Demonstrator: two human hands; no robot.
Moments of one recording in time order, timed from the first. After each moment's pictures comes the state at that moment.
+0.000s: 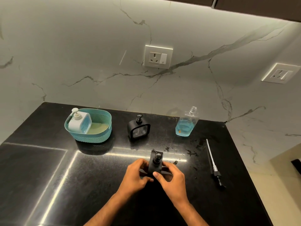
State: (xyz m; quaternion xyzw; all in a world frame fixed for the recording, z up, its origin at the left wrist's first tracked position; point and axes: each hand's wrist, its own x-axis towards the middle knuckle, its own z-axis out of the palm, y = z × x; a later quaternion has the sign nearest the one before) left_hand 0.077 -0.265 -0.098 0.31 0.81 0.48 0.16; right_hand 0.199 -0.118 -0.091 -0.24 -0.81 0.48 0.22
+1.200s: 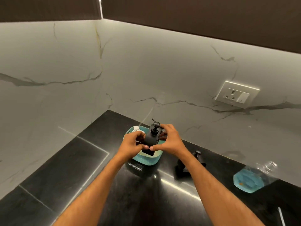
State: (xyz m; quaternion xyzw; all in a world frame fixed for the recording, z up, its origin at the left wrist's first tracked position) left_hand -0.150 -0.398 0.006 0.16 0.86 0.48 0.02; right_hand -0.128 -0.188 0.025 0.03 -0.90 0.44 0.05
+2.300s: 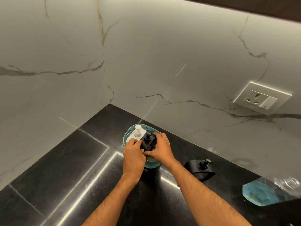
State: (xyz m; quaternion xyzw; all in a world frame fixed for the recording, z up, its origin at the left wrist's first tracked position) left_hand -0.136 -0.368 -0.050 0.01 0.91 0.40 -0.11; right_hand -0.177 -0.229 -0.059 -0.04 -0.93 0.36 0.00
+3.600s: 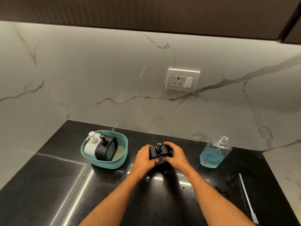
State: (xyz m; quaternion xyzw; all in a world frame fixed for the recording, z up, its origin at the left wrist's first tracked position) left_hand -0.101 -0.204 -0.069 0.20 0.89 0.38 0.13; right_hand -0.034 -0.030 -0.068 -0.16 -0.87 0.47 0.06
